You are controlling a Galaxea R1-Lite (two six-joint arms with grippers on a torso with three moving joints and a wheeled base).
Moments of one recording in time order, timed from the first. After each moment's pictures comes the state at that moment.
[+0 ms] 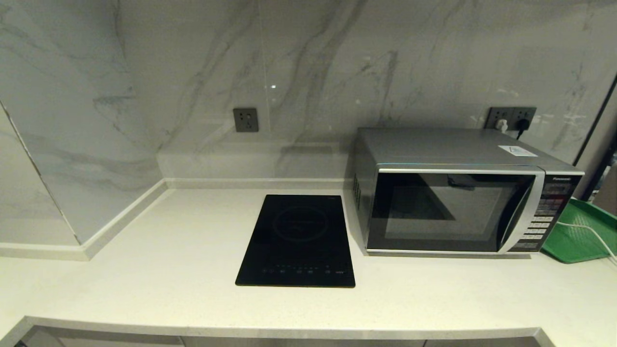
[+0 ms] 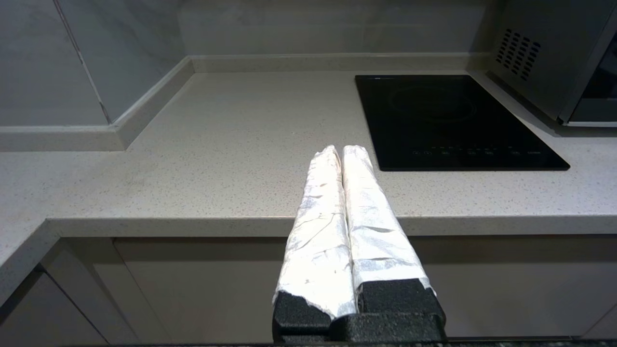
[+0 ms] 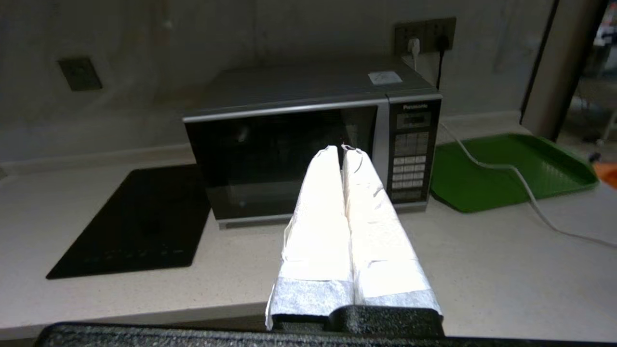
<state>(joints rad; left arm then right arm) 0.00 0.00 0.00 0.00 0.00 -0.01 0.00 0.35 -0.88 0.43 -0.10 0.12</state>
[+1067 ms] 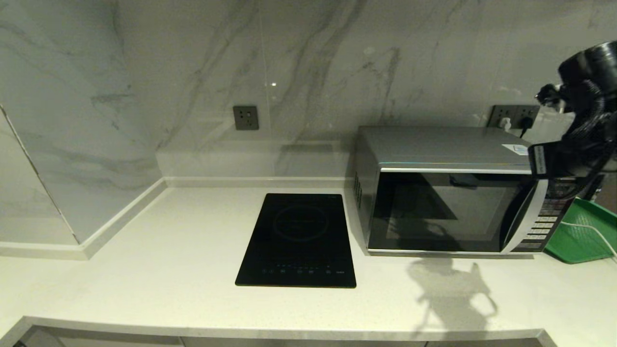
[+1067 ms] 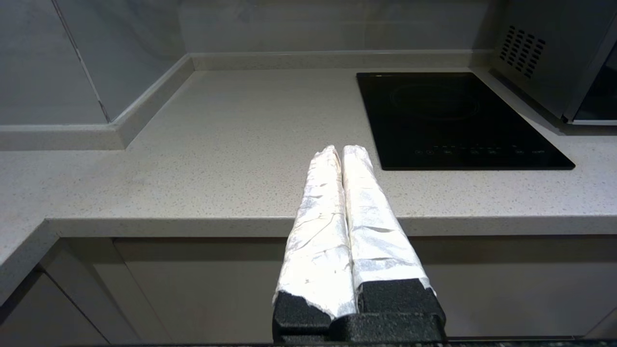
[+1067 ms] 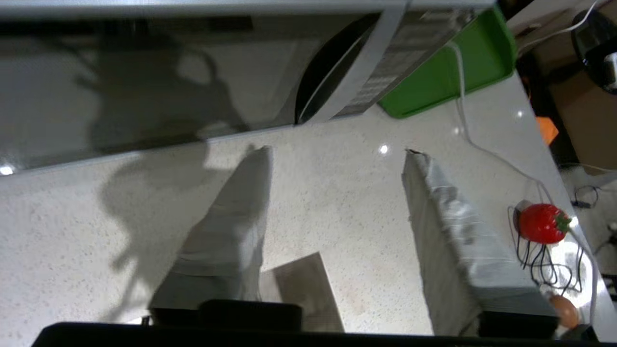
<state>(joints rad) 0.00 0.00 0.00 0.00 0.00 -0.01 0.17 1.69 -1.53 0.58 -0.63 0.12</state>
